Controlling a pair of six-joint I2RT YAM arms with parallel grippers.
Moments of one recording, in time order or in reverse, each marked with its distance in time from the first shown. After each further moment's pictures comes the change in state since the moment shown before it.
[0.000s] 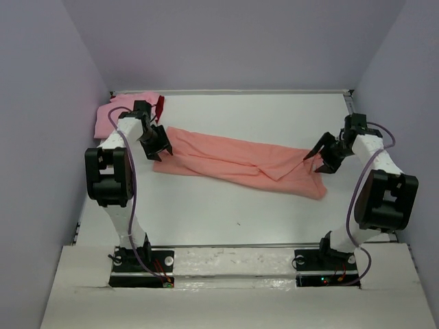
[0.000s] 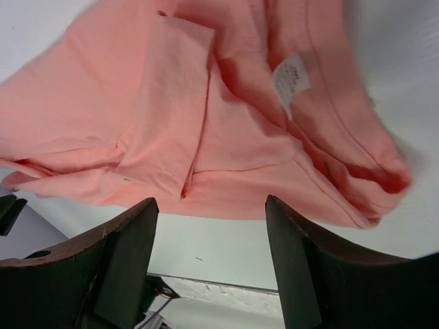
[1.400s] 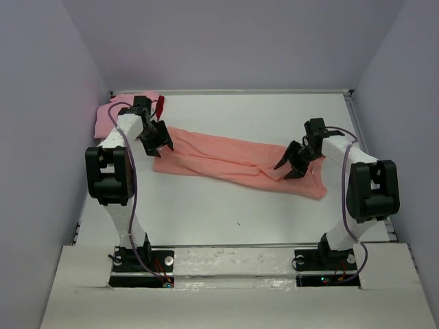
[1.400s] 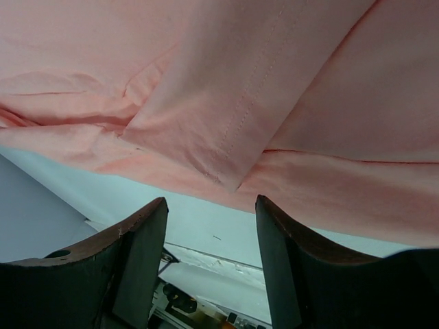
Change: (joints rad) left arm -0.007 0.015 0.068 -0.031 0.003 0.012; right arm 0.324 0.109 -0.058 0.127 -0.055 0.187
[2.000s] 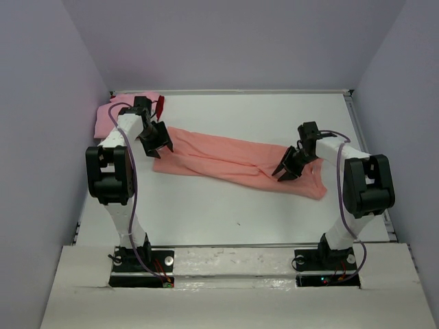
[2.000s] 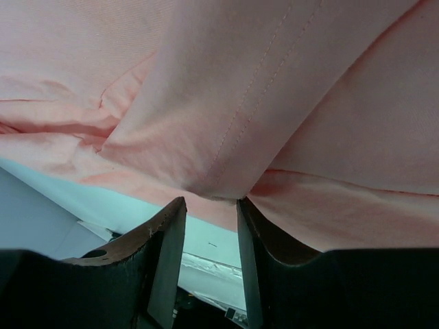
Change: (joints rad) left arm 0.001 0.010 0.001 -0.012 -0.009 0.007; right arm 0.048 0.051 -0.029 0.046 0.004 0.023
